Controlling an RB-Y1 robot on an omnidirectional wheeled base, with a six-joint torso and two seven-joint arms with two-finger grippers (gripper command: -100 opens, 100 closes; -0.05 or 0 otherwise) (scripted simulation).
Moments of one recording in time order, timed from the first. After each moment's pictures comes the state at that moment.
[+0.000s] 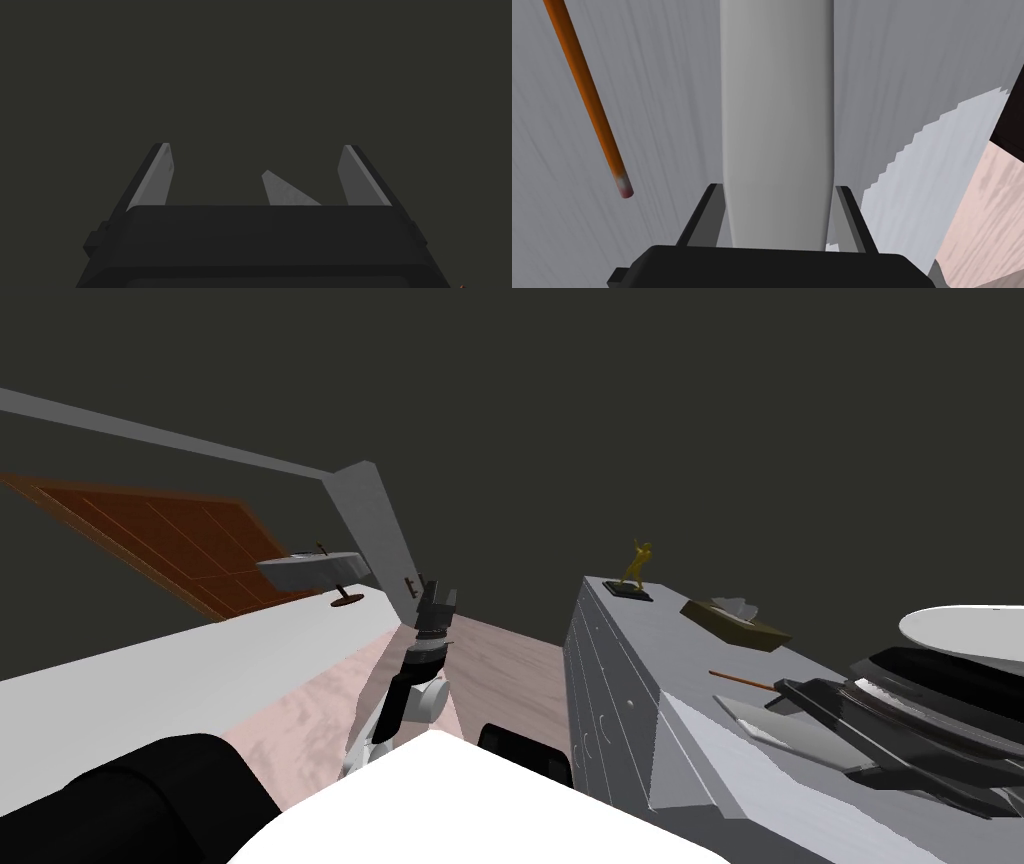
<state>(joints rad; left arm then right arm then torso) 0.48 0.01 0.04 -2.31 0.07 -0.51 -0.02 0.47 -2.25 0.15 -1.56 0.79 -1.00 0.18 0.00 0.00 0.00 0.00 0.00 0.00</state>
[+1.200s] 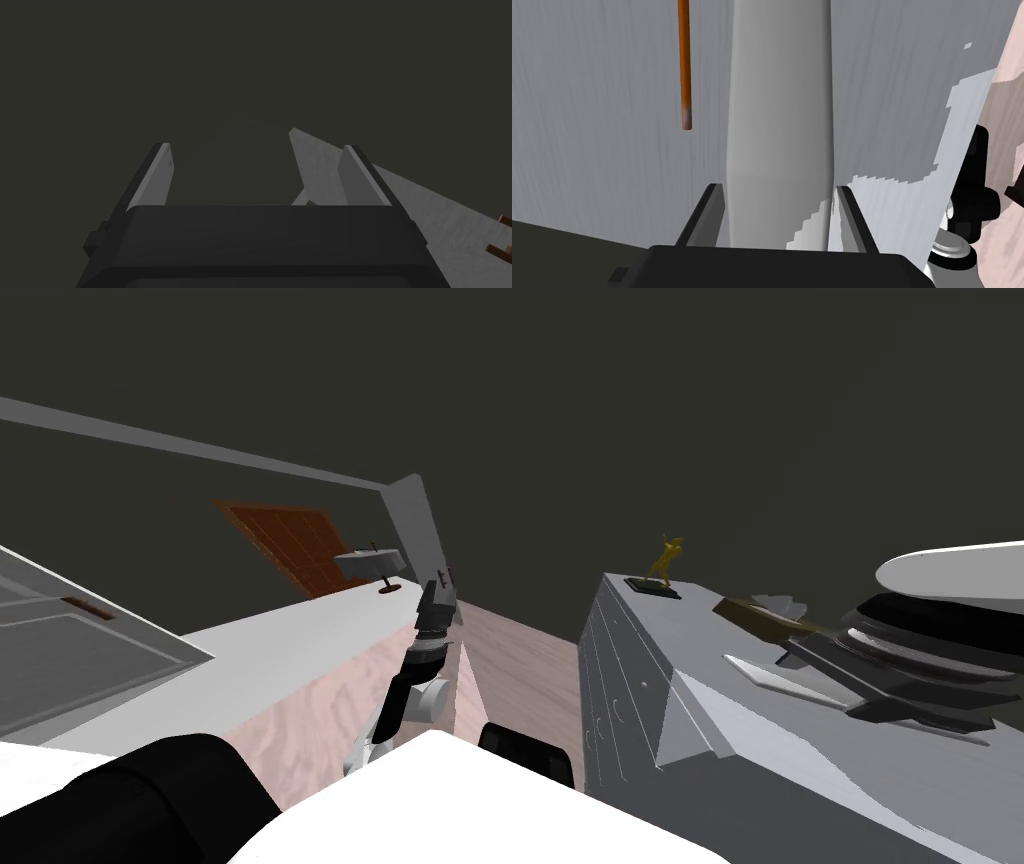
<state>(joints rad) 0.48 0.01 0.04 -2.31 0.07 -0.51 -0.02 0.49 -2.42 0.10 -1.43 0.79 -0.99 0.10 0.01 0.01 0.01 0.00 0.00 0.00</state>
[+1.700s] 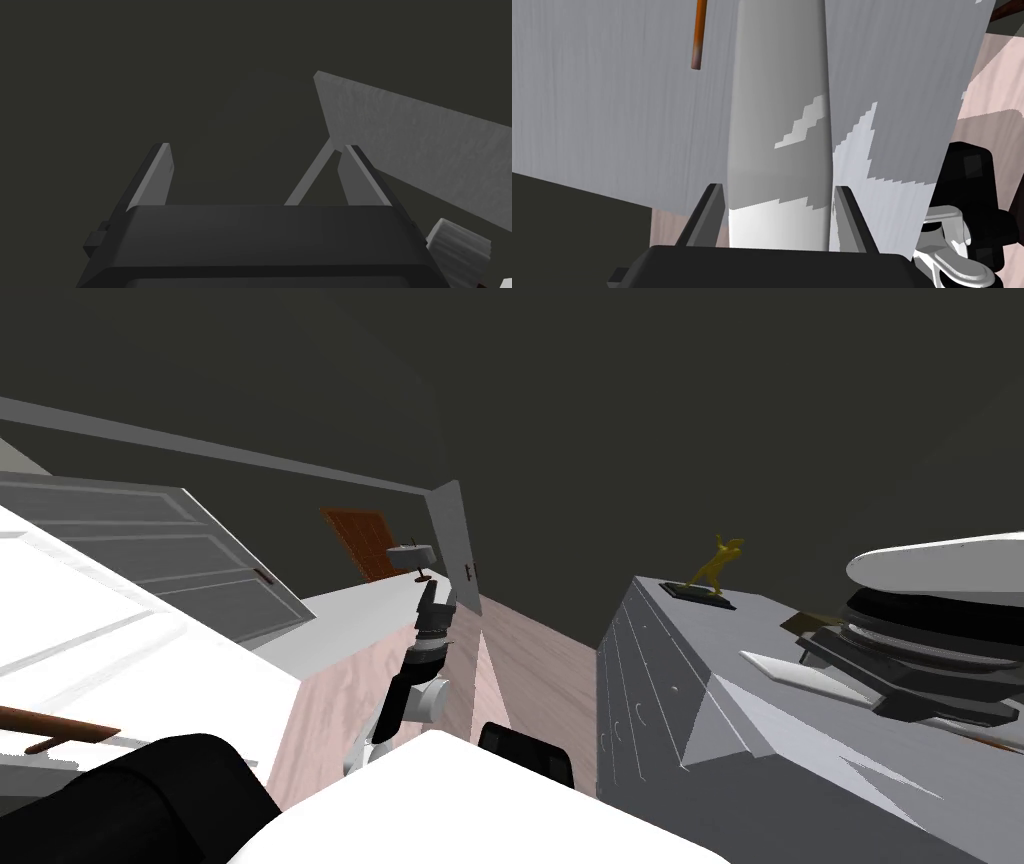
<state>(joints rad) 0.48 0.01 0.04 -2.31 0.07 -0.51 -0.02 0.59 -2.52 0.10 -1.36 0.79 -0.98 0.02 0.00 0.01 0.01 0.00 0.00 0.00</state>
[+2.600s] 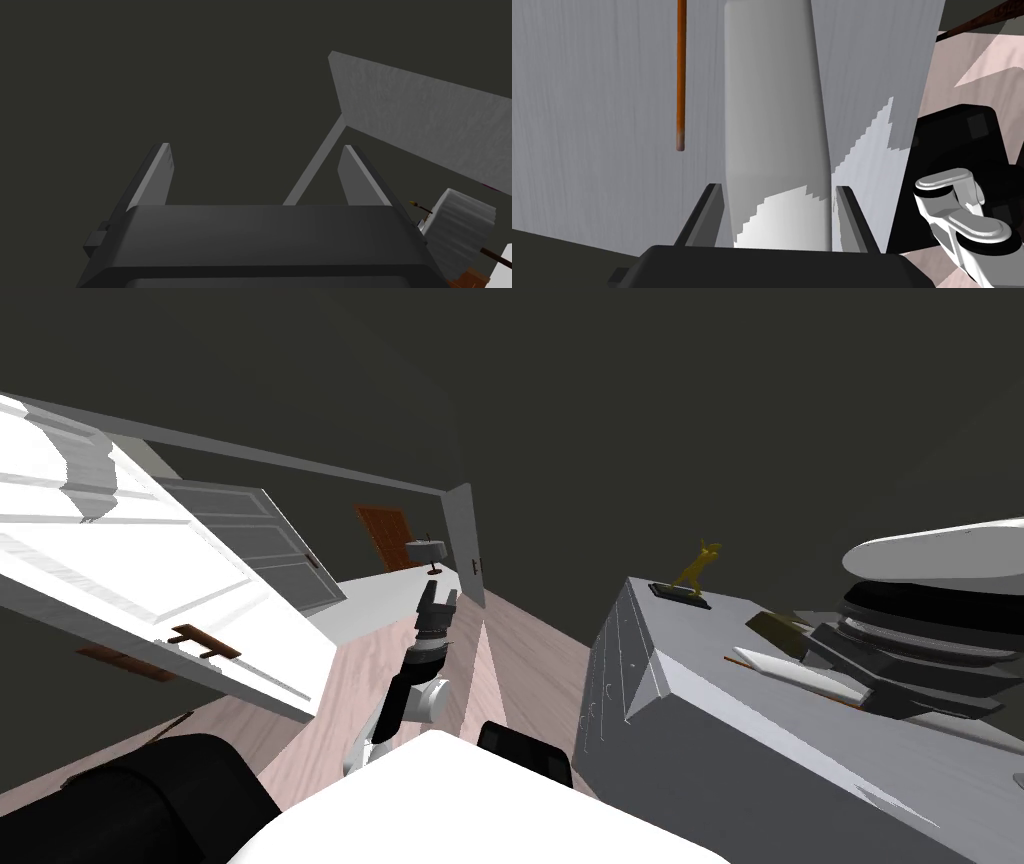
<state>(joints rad) 0.48 0.01 0.04 -2.31 0.07 -0.51 -0.02 0.62 -2.54 0.09 -1.30 0.69 -1.07 -0.06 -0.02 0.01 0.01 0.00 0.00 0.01</state>
